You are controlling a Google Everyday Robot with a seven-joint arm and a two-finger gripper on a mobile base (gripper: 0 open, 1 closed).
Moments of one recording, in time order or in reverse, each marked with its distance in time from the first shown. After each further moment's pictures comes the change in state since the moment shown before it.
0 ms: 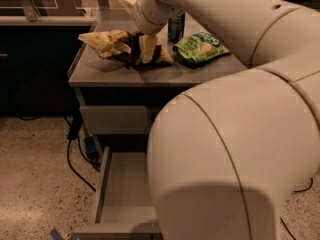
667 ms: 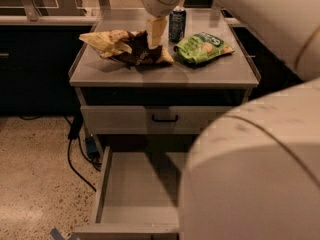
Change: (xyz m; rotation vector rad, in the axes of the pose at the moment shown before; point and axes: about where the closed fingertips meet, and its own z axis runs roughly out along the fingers) arm 0.004 -0.021 -0.077 0.047 0.072 0.038
